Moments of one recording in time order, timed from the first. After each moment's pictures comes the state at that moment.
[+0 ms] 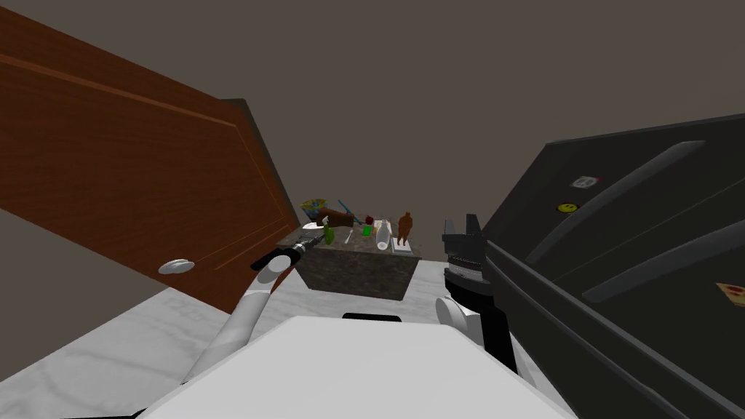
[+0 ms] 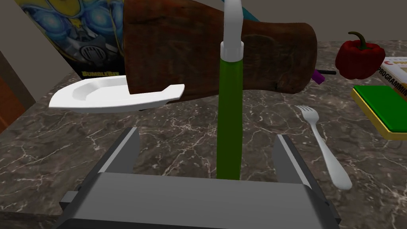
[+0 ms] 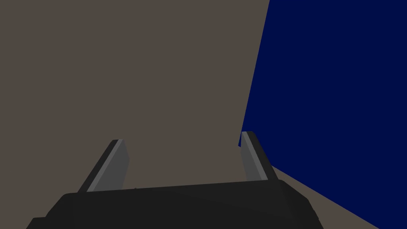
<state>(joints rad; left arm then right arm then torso) 0.05 0.38 0.31 -1.64 1.13 0.44 0.75 0.52 0.01 0.02 -2.39 -0.10 -0.45 0.10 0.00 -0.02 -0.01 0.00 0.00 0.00</state>
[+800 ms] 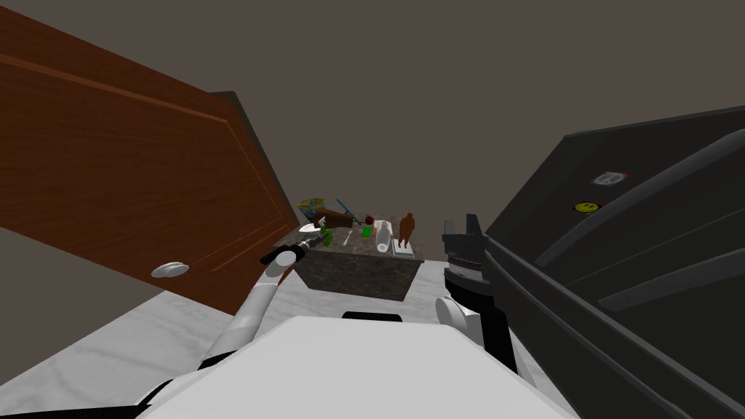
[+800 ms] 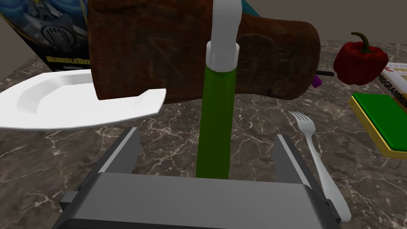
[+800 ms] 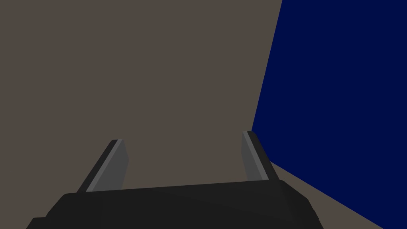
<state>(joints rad) -0.03 0.38 0.29 -1.55 1.13 0.46 0.81 0.52 0.01 0.02 -2.39 -0.10 -0.45 0.10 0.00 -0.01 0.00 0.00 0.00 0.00</state>
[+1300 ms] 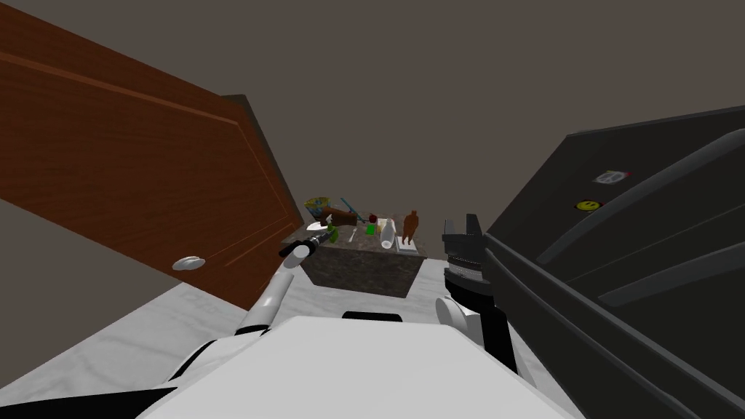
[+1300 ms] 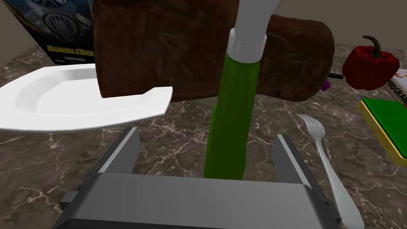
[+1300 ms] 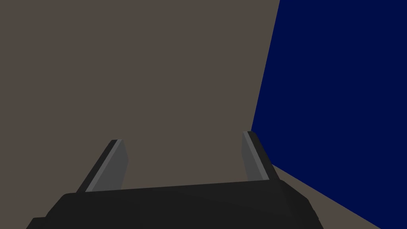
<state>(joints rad) -0.16 0.34 0.23 -1.38 1.07 0.38 0.85 0.52 0.01 0.02 -2.39 -0.10 -0.45 0.10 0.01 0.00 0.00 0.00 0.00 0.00</state>
